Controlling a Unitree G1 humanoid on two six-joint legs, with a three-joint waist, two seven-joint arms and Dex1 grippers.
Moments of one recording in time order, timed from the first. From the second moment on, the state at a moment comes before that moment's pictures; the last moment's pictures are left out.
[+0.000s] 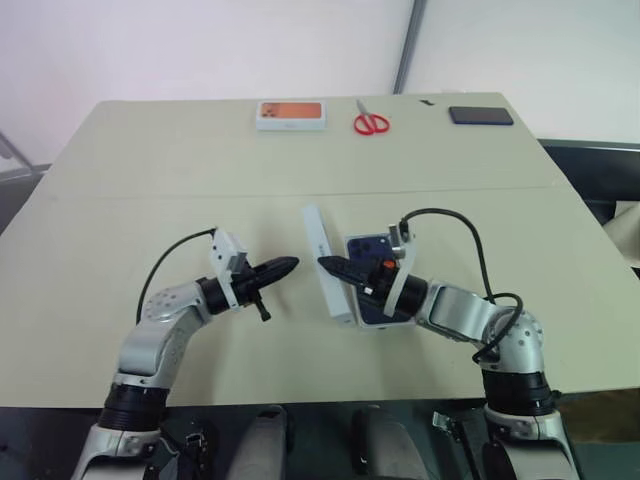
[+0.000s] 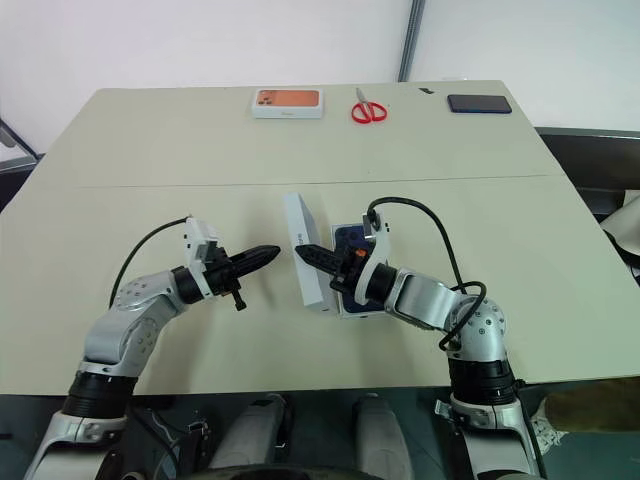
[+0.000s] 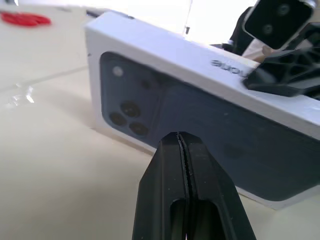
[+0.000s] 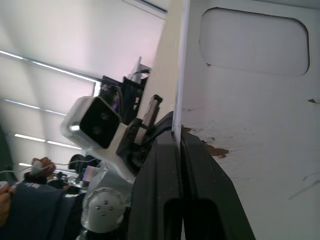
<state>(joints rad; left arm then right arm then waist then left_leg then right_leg) -0.25 0.40 -0.03 -0.07 -0.49 0.36 -0.89 -0.35 -0.27 -0.08 -0.16 1.64 1.04 -0.17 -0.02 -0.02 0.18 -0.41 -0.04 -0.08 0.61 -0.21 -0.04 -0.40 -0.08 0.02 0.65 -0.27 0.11</state>
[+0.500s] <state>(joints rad) -0.34 0.27 -0.11 0.03 -0.45 0.41 -0.87 -0.34 -0.34 -0.09 -0.15 1.53 1.03 -0.06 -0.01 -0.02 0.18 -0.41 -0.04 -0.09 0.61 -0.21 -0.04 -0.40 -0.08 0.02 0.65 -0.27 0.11</state>
